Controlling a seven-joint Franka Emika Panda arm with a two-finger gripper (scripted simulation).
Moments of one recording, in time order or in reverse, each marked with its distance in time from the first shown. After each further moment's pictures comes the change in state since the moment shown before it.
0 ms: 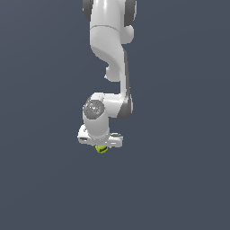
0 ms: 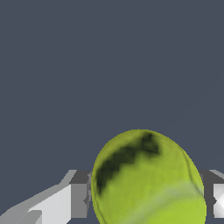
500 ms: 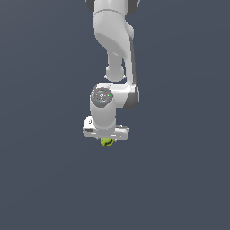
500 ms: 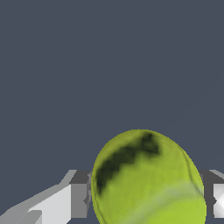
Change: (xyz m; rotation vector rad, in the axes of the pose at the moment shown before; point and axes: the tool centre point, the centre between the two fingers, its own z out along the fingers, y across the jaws) arm -0.021 -0.024 -0.034 0.000 0.000 0.000
